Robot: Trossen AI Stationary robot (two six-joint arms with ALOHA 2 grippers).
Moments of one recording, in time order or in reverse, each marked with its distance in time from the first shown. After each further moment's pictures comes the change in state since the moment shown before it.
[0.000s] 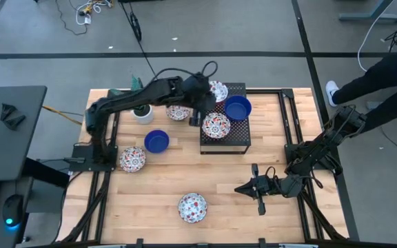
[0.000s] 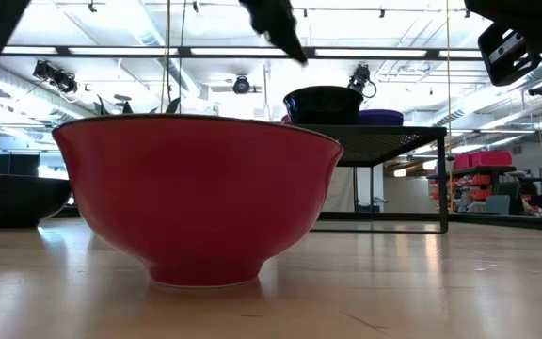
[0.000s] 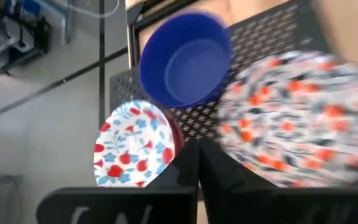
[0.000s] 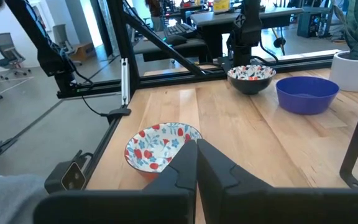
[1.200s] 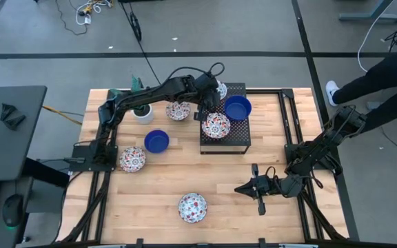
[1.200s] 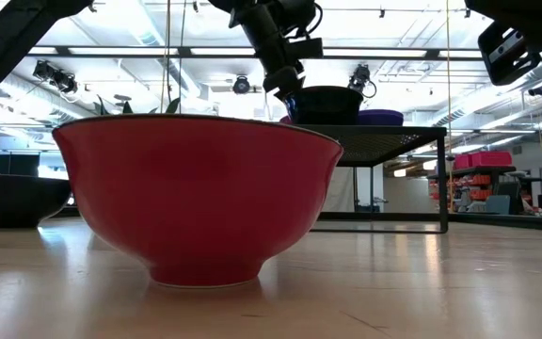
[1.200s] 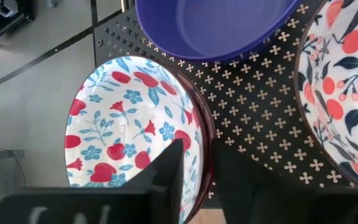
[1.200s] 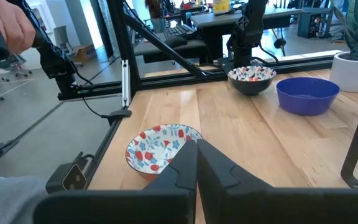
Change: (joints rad) left arm 0.094 0.172 0.001 0.058 -0.017 0.077; right arm 0.000 0.000 0.000 0.007 0.000 0.000
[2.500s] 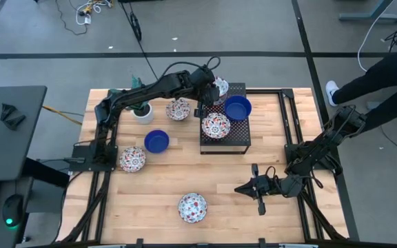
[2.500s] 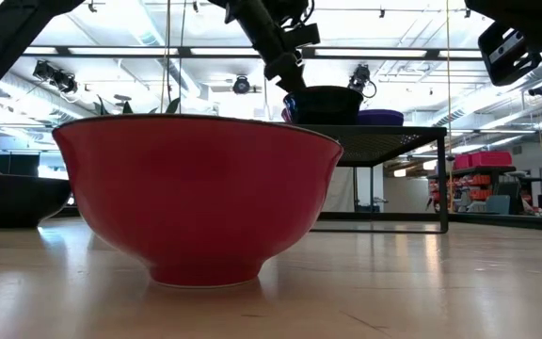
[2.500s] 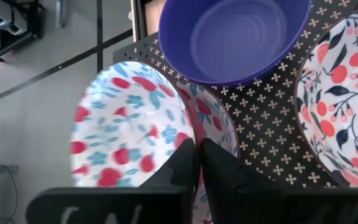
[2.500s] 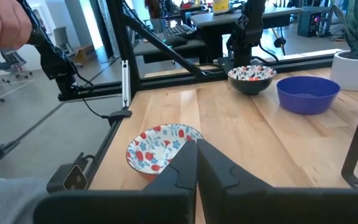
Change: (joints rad) left arm 0.021 -0.040 -0.001 0.044 0.076 -0.004; right arm 0.000 0.000 0.000 0.000 0.001 0.008
